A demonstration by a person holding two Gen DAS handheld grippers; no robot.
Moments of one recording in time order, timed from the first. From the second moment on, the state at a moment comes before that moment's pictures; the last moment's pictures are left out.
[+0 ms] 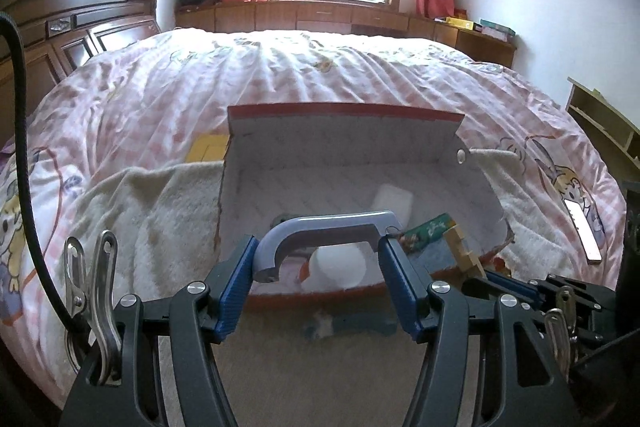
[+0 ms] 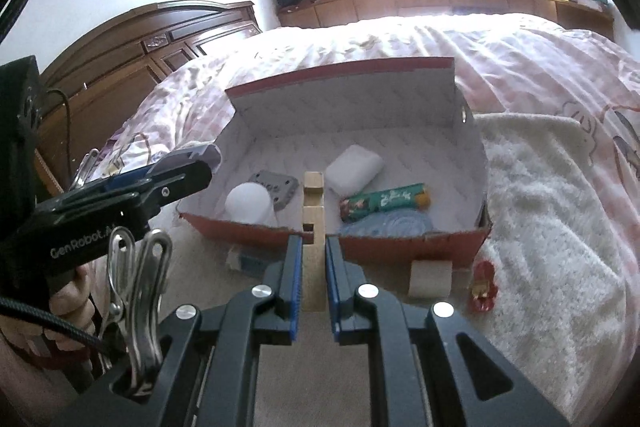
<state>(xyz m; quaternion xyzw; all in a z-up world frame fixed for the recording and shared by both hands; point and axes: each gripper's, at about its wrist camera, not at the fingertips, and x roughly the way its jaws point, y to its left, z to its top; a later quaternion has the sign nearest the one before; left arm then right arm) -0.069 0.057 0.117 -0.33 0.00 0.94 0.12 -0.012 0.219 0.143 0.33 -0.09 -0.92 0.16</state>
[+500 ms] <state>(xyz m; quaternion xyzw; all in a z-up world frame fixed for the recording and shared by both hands) -0.105 0.074 0.112 -0.34 0.01 0.94 0.11 -0.045 0.235 0.145 0.33 -0.11 -0.93 0.14</state>
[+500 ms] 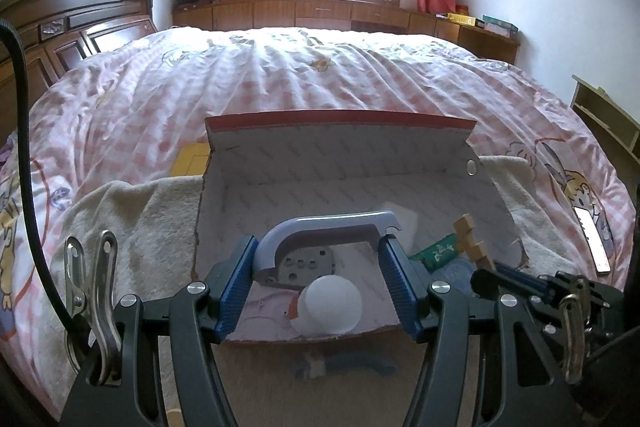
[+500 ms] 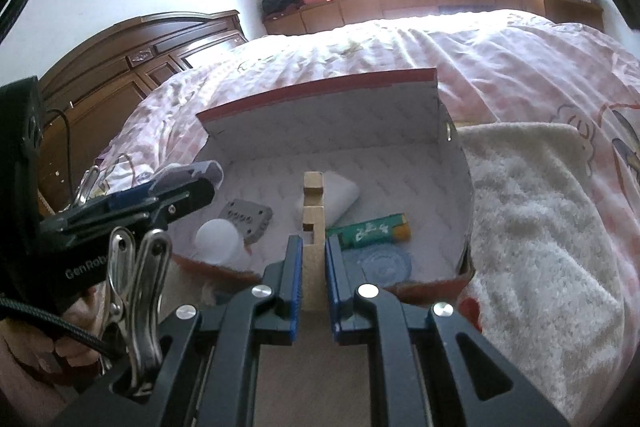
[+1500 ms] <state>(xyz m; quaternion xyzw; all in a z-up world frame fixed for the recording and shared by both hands) -0.157 0.086 0.080 -0.37 0.02 0.92 0.10 -0.095 0.242 0.126 0.34 -0.08 -0.93 0.11</state>
